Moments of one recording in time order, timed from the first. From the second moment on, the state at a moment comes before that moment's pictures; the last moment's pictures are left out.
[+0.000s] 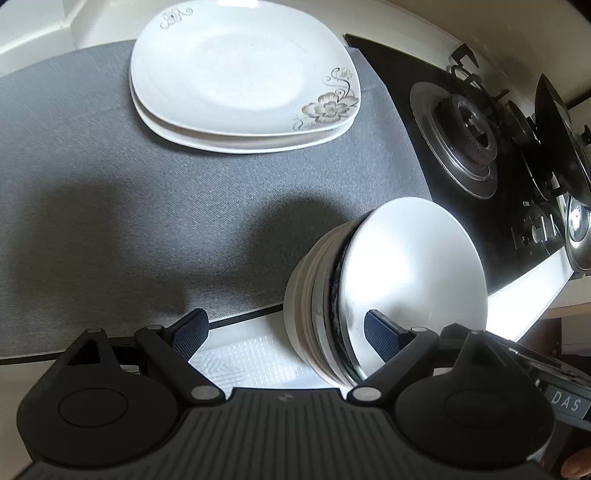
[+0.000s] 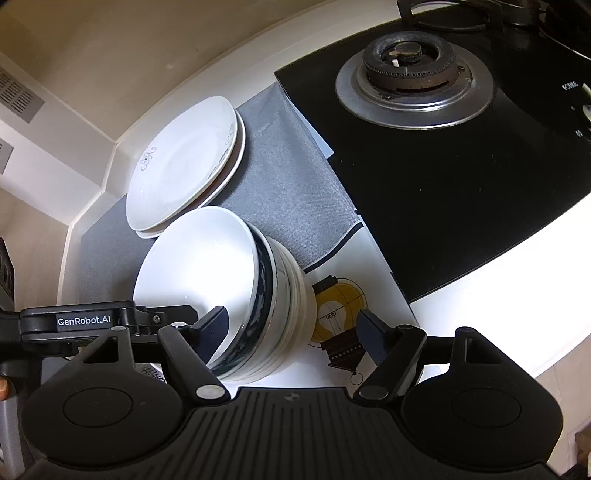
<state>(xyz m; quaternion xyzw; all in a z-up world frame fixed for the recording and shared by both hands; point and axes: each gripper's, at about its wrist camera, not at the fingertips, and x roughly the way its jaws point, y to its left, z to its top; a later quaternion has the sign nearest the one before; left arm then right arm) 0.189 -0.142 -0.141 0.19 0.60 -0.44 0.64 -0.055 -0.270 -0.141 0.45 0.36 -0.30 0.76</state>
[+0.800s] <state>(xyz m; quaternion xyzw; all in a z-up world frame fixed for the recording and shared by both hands) 0.194 -0.165 -0.158 0.20 0.60 -0.43 0.64 -0.031 -0.287 -0.164 0.45 0.39 -0.30 0.75</state>
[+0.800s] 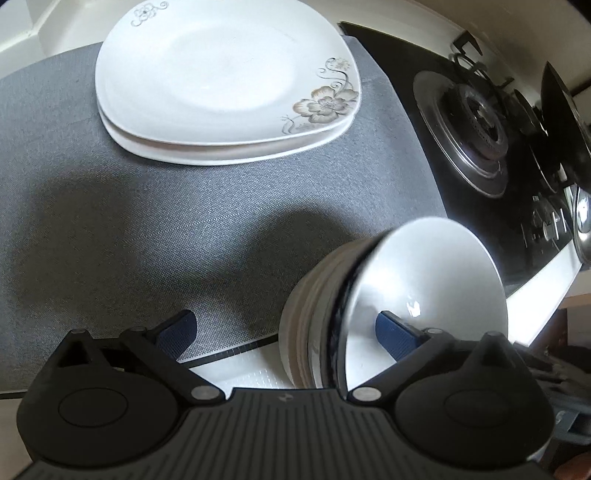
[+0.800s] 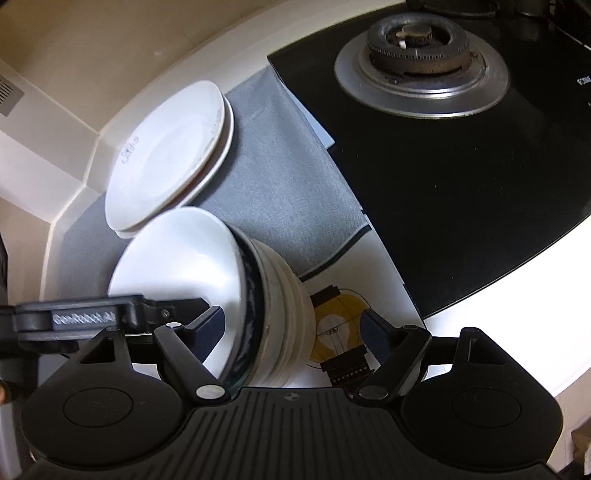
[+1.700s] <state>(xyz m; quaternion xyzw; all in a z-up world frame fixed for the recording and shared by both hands) 0.211 -0.170 -0.171 0.15 0.65 -0.44 0.61 -0.010 -0.294 -0.183 0.48 0.40 -0.25 0.74</state>
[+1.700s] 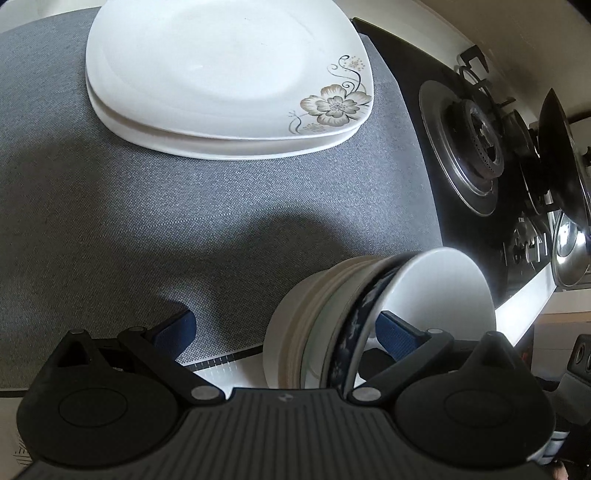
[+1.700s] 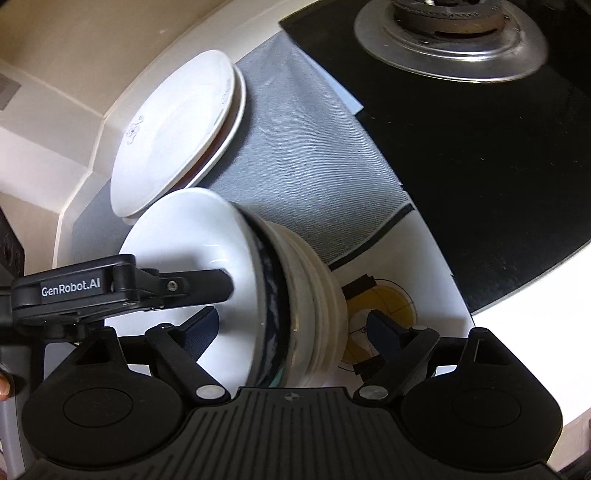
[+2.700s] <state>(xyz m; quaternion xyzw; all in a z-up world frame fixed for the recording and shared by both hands) 0.220 -0.148 -0.154 0.11 0.63 -0.44 0.63 0.017 -0.296 -0.178 0.46 0.41 -0.18 0.77</state>
